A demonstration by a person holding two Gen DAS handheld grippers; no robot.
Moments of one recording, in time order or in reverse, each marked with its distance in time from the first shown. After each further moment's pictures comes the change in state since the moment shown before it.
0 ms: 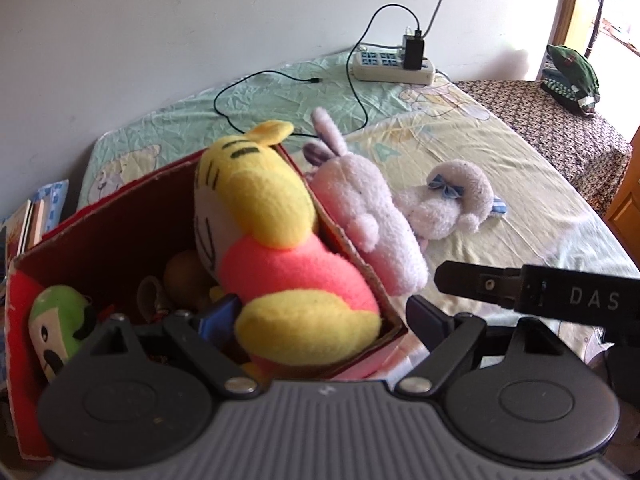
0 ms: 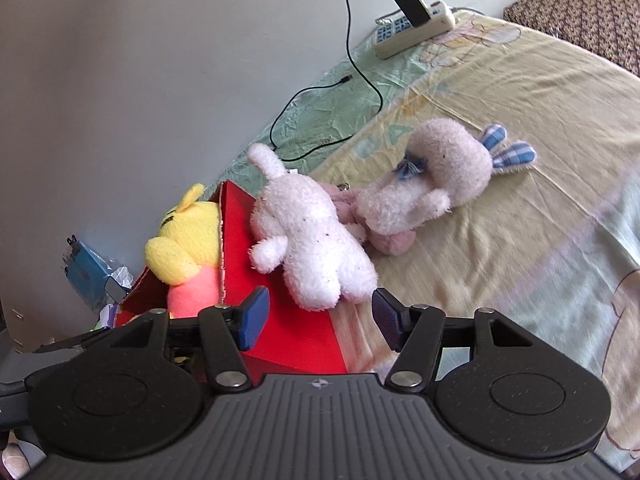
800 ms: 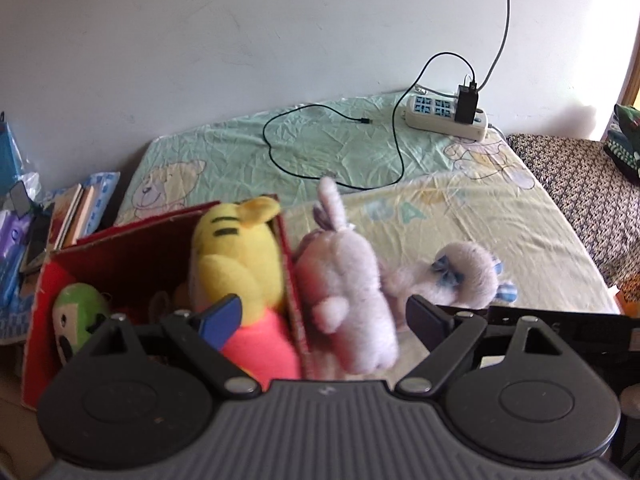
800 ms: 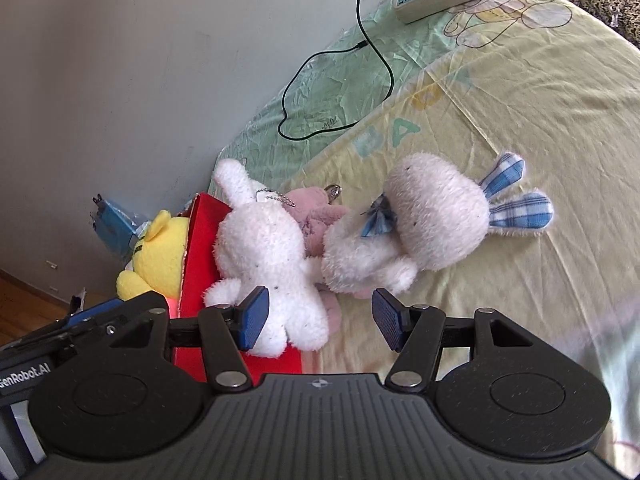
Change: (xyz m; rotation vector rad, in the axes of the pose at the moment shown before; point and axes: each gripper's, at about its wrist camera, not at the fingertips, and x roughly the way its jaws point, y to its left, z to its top) left arm -0.008 -0.057 0.053 -0.192 -0.045 0.185; right arm 0.032 -0.059 0.082 -0.073 0.239 0.138
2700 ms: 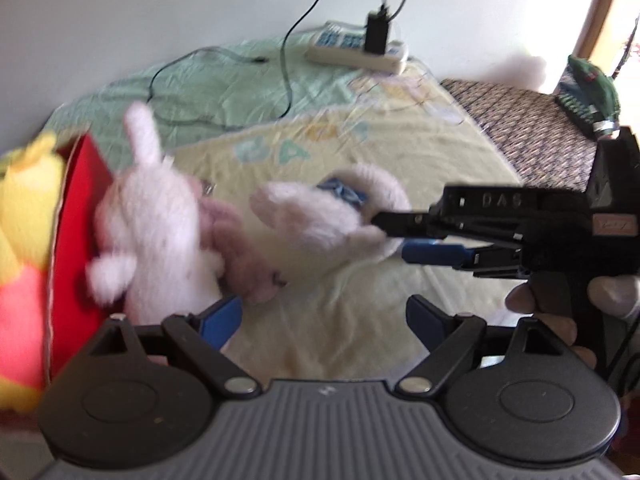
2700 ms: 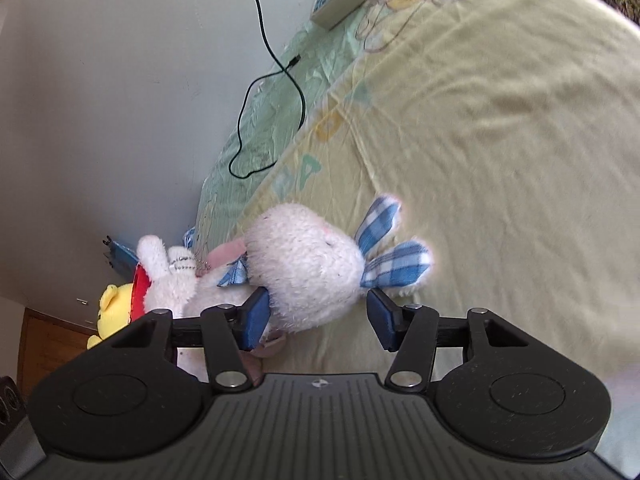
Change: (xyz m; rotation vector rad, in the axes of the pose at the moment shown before) left arm 0.071 -0.088 -0.025 0.064 0.089 -0.186; right arm -0.002 -0.116 0.048 0.123 0.008 0.095
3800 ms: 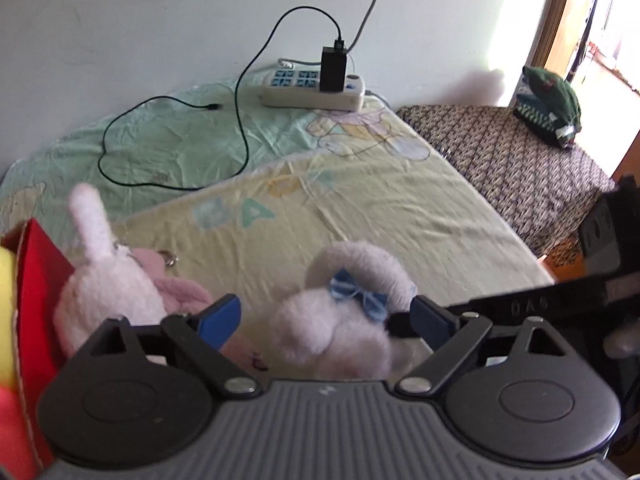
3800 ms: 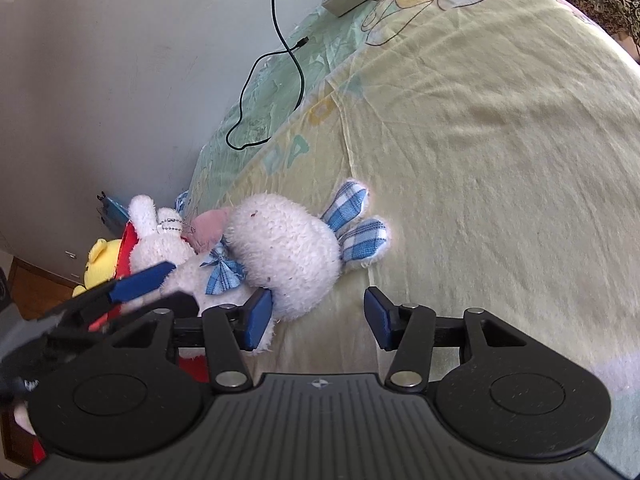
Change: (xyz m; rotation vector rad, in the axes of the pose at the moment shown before) left arm 0.024 0.014 0.032 0.074 -0.089 -0.114; right arm -0.010 -0.011 -0.002 -0.098 0.077 -0.012
